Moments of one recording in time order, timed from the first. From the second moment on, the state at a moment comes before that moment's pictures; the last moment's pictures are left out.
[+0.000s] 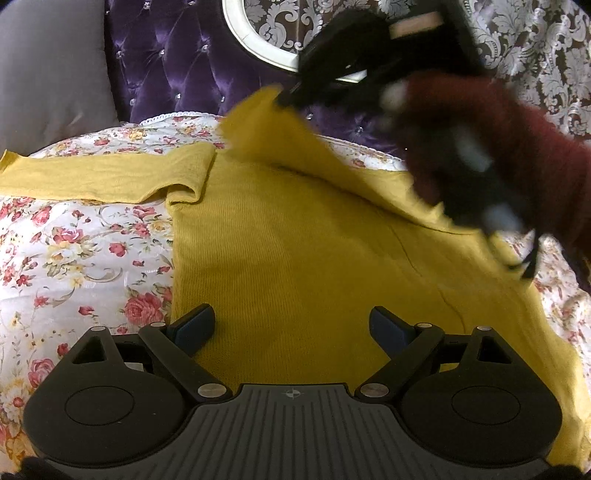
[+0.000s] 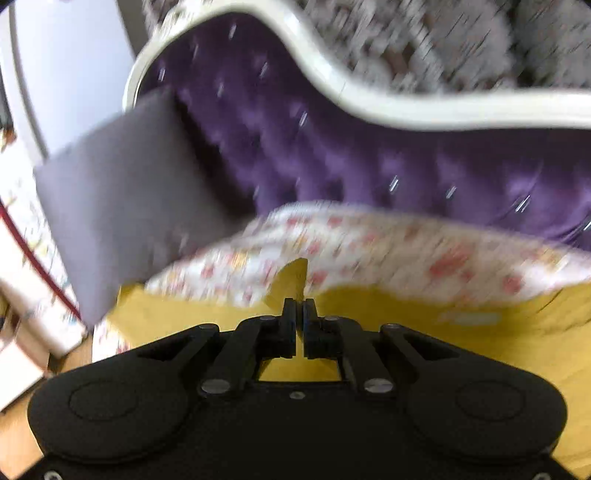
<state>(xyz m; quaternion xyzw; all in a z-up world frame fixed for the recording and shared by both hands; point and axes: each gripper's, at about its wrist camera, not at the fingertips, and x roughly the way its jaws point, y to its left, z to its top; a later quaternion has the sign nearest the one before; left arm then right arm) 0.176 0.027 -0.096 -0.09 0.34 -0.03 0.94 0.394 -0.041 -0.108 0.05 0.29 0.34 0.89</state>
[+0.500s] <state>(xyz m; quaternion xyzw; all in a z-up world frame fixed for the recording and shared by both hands) 0.169 0.028 -0.092 -0.10 0.34 -0.03 0.94 0.391 -0.123 -0.130 0.10 0.30 0.25 0.92</state>
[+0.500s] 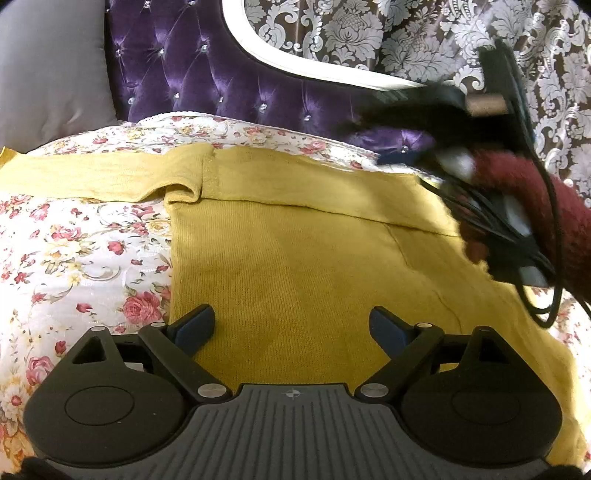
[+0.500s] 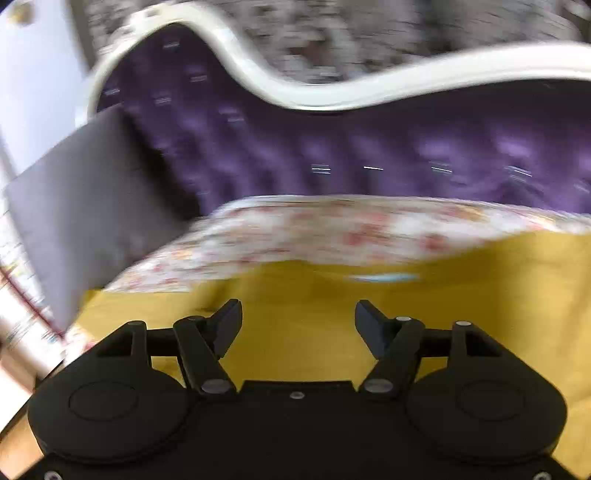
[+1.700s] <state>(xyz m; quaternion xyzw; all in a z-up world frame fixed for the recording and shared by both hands) 0.191 0.111 -0.063 -0.11 0.32 0.04 0.94 0.273 -0.136 -0.184 0.00 0.32 0.13 0.94</state>
